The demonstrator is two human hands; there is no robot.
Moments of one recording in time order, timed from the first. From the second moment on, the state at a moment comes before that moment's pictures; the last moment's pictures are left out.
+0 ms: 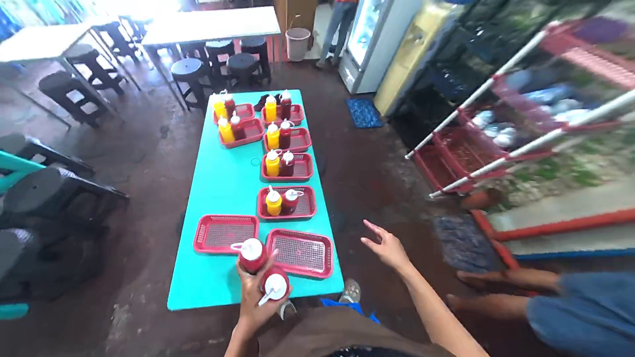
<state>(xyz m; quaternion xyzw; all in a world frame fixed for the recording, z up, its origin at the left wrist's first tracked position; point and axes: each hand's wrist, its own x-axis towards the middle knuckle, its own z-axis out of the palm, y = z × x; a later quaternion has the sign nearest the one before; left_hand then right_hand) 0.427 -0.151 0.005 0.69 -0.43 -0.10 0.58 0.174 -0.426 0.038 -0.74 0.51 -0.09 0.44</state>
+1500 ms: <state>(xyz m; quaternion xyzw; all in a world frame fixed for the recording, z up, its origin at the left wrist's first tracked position) -0.026 -0.824 0.082 0.29 -0.66 -0.62 0.30 -0.253 -0.861 0.163 -0.69 0.45 -0.42 0.37</state>
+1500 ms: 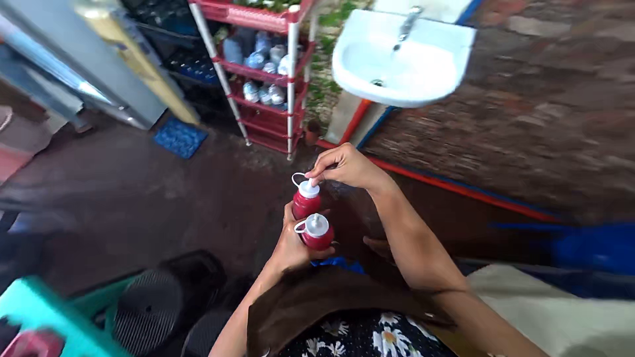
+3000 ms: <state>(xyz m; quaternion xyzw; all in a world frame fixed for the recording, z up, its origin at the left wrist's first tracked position) -0.580 -1.116 0.077 0.59 -0.53 -0.59 0.13 -0.690 -1.088 0.113 -0.45 0.70 -0.35 0.43</state>
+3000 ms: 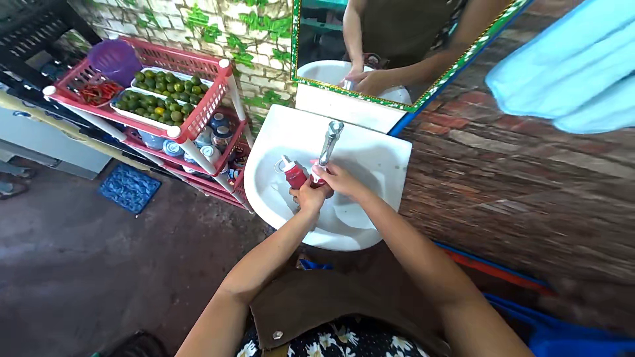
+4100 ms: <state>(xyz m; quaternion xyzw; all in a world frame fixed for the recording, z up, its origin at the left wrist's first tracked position) -0.576 -1.146 0.056 0.57 -0.55 -0.60 0.10 -0.699 -1.097 0.084 -0.44 0.63 -0.44 0.46</state>
